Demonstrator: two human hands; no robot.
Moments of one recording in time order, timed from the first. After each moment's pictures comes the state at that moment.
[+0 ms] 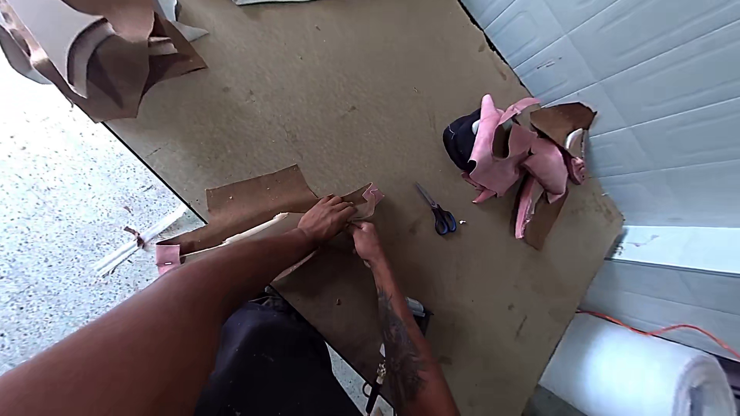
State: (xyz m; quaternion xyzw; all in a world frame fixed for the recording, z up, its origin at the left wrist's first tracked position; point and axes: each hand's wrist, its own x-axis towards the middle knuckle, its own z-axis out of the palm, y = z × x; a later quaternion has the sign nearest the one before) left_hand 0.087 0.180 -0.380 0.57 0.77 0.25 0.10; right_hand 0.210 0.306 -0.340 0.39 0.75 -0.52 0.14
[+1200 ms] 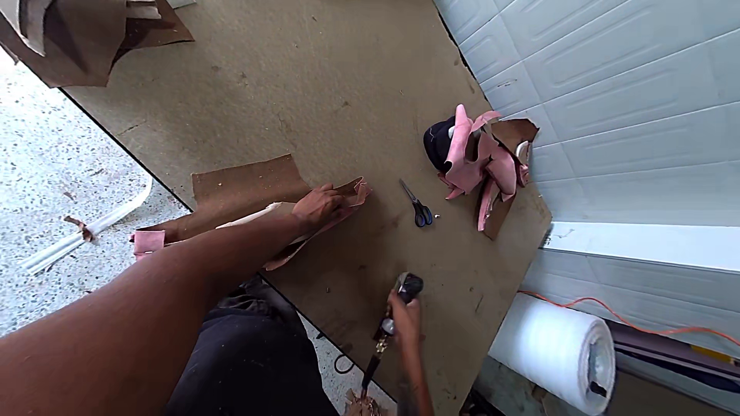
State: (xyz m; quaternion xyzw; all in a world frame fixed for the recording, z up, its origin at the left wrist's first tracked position) left_hand 0.070 0.176 -0.381 0.55 0.75 0.30 0.18; right_hand 0.430 0.292 -0.294 0.64 0.67 -0.37 -0.05
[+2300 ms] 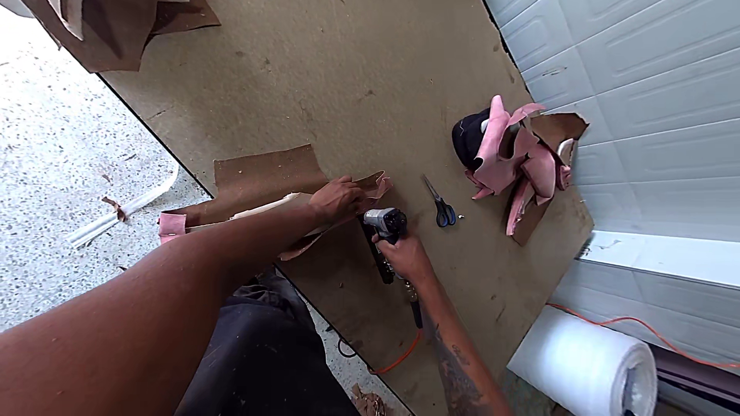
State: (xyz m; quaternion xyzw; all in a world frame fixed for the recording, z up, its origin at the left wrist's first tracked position) left_hand 0.069 0.179 -0.382 0.56 0.74 0.32 0.18; right_hand 0.274 0.309 -0.240 0.31 0.88 -0.30 0.16
